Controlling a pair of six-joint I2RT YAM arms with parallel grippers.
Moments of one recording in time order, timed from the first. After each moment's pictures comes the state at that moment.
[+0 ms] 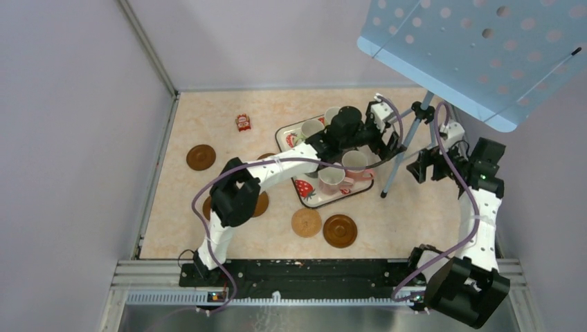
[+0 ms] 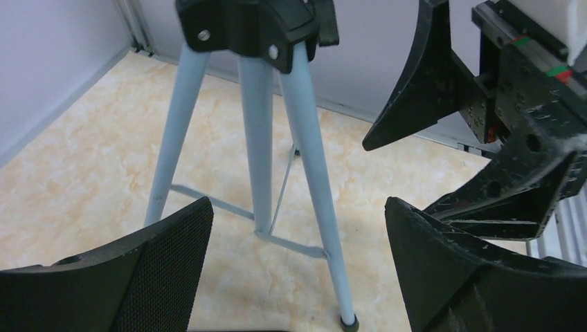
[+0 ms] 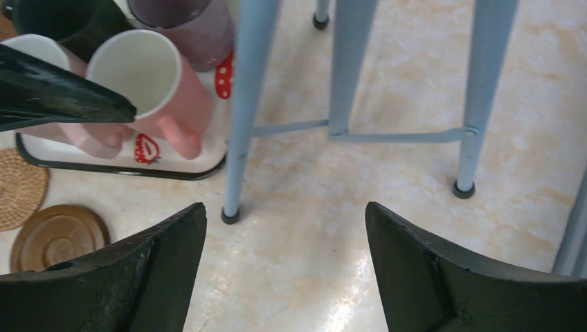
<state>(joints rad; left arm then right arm) -0.94 2.11 1.79 0.25 0.32 -0.05 -0.47 1.01 0.84 -0.57 -0.79 -0.51</state>
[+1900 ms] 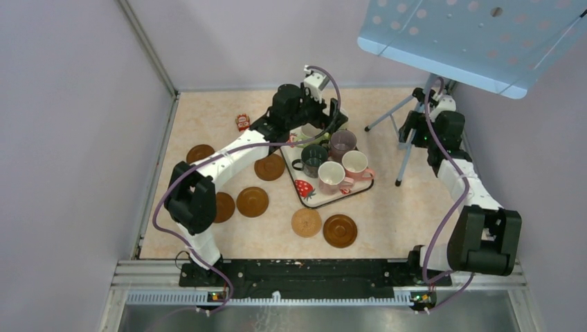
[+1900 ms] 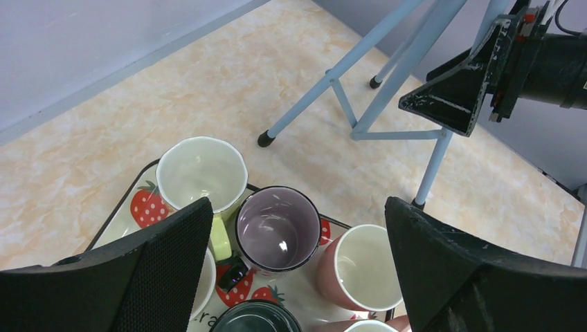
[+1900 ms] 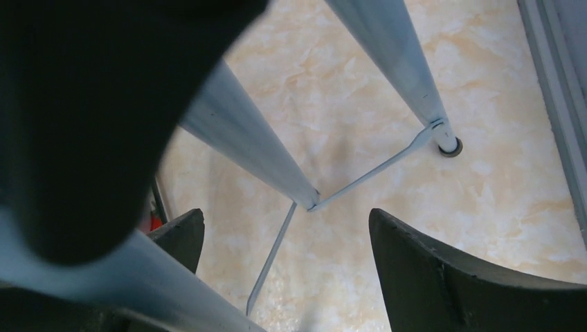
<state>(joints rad) -0.64 1.78 1.50 0.11 0.29 -0.18 -0.12 1.33 0.87 -0.01 -0.15 0.11</state>
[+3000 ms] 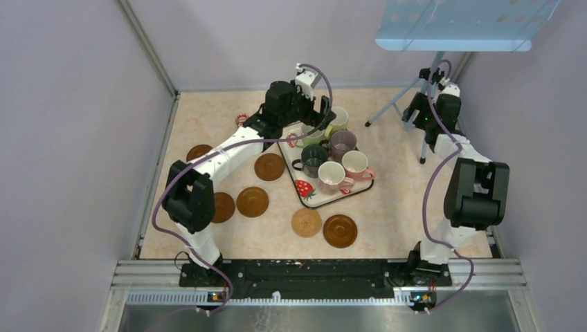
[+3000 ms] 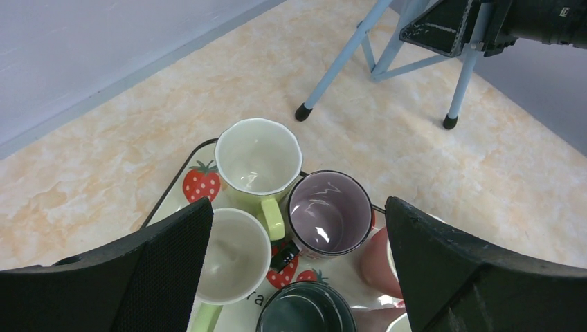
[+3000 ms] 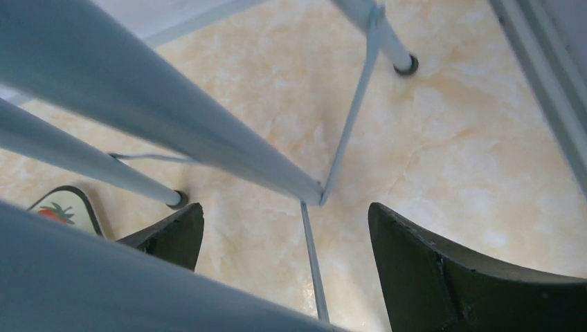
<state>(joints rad) -0.58 1.78 1.50 0.06 0.28 -0.12 -0.15 1.68 1.11 0.17 -0.07 0.26</state>
